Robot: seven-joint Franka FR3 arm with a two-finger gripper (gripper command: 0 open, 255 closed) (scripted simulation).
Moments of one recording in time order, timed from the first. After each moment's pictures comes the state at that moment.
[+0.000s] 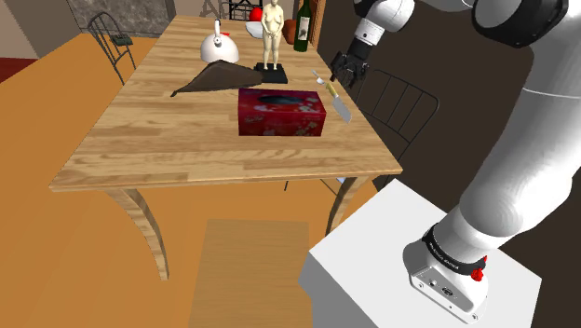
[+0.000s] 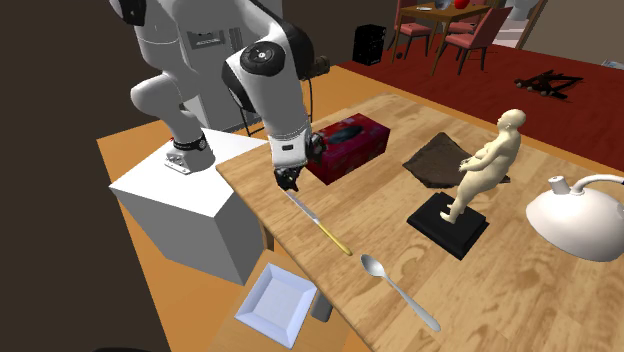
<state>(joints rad) -0.22 0.30 -0.26 -1.72 0.41 1.92 -0.19</state>
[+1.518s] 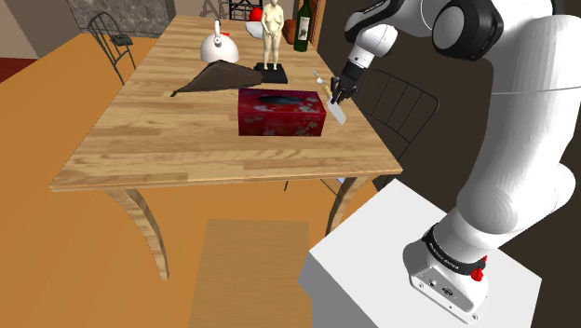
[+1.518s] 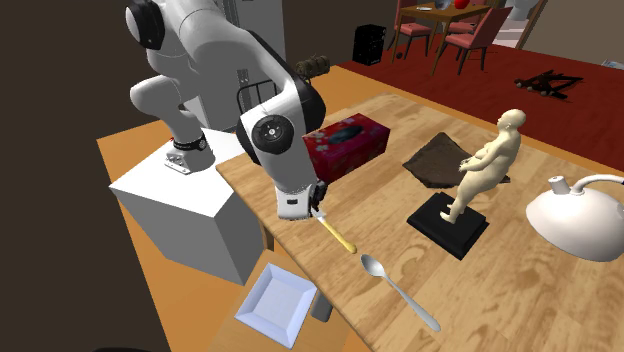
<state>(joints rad) -0.28 0.53 -0.25 -1.61 0.52 1.97 -0.21</state>
